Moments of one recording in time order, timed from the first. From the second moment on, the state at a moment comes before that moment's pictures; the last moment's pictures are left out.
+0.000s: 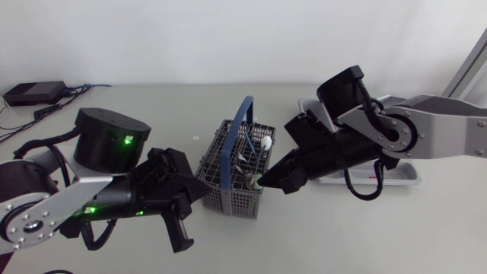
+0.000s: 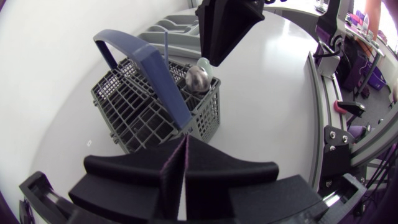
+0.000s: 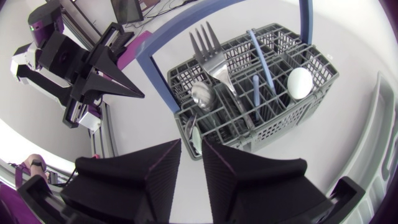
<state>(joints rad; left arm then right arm) -0.68 1.17 0.64 -0.23 0.20 0.43 0.48 1.46 0.91 -0.43 -0.62 -0.16</state>
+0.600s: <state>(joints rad) -0.72 1.16 0.65 -0.24 0.20 0.42 0.49 1.44 0.91 -0.40 -0.63 -0.14</state>
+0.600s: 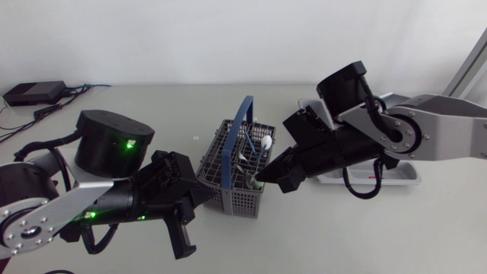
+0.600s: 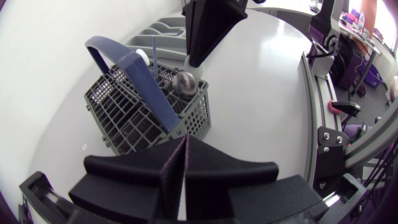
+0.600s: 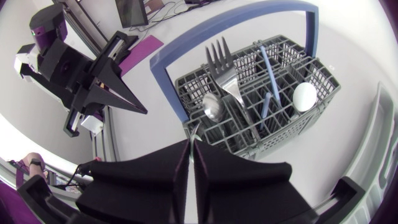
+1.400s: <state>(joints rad) -0.75 1.16 0.65 -0.23 0.20 0.42 0.26 1.06 0.98 -0.58 -0.88 0.01</state>
